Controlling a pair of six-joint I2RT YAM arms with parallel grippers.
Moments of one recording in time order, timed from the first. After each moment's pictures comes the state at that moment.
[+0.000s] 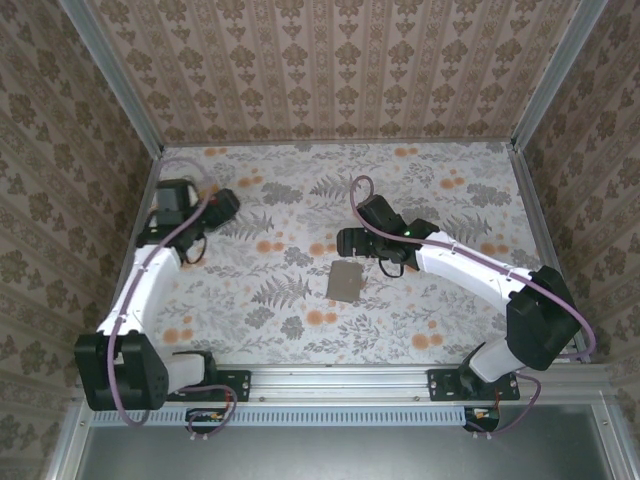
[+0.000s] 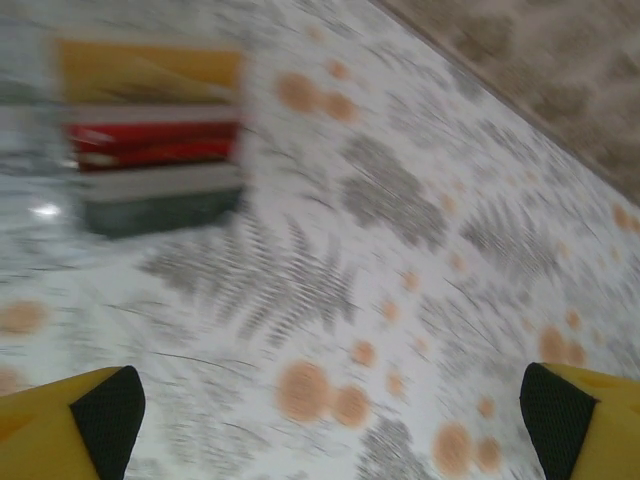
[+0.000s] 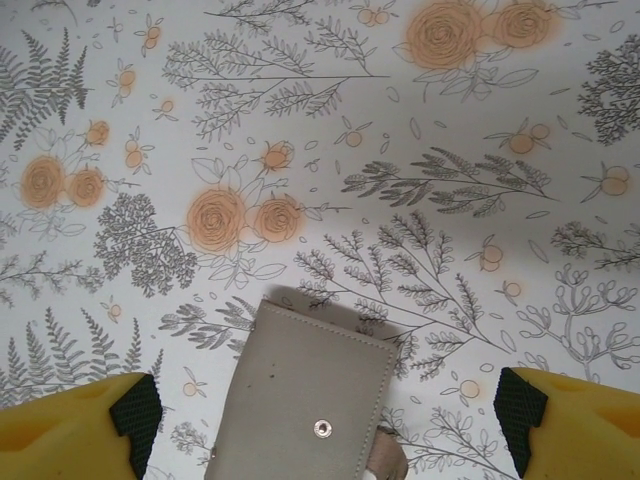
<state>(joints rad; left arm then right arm) -0.01 1.22 0.95 -0.44 0.19 -0.55 0.66 1.50 1.10 -0.53 0.13 0.58</state>
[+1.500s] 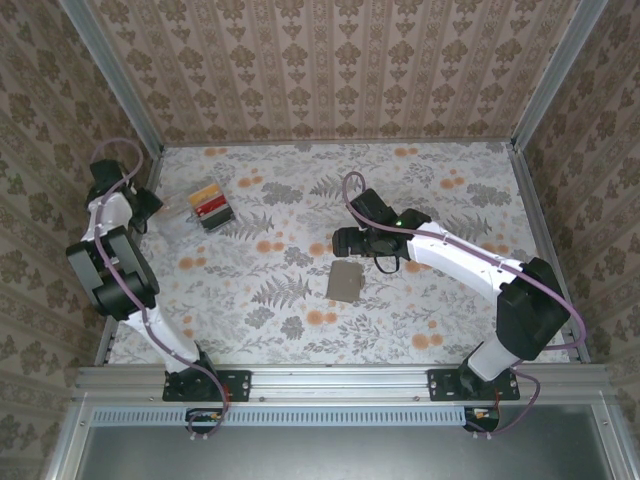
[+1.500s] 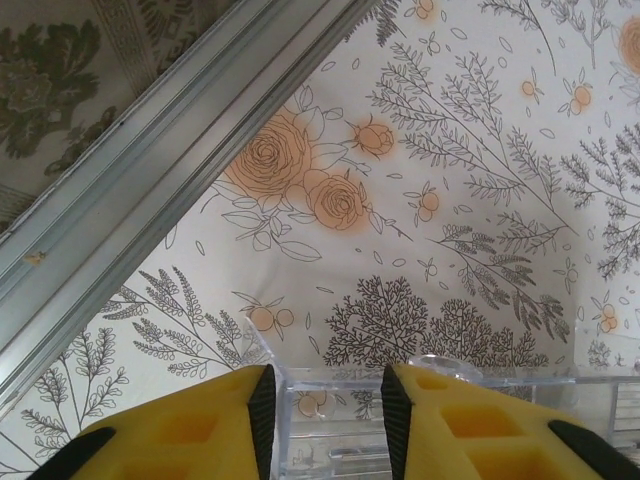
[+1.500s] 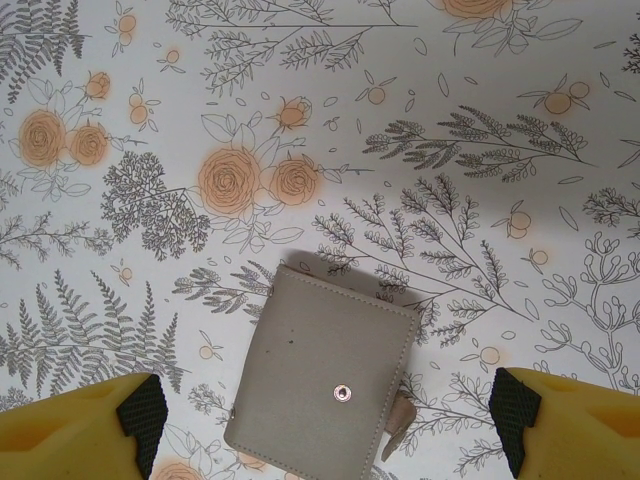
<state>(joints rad) 0.39 1.86 1.42 -0.55 0.17 -0.35 0.67 1.57 1.22 -0.67 0.08 0.59</state>
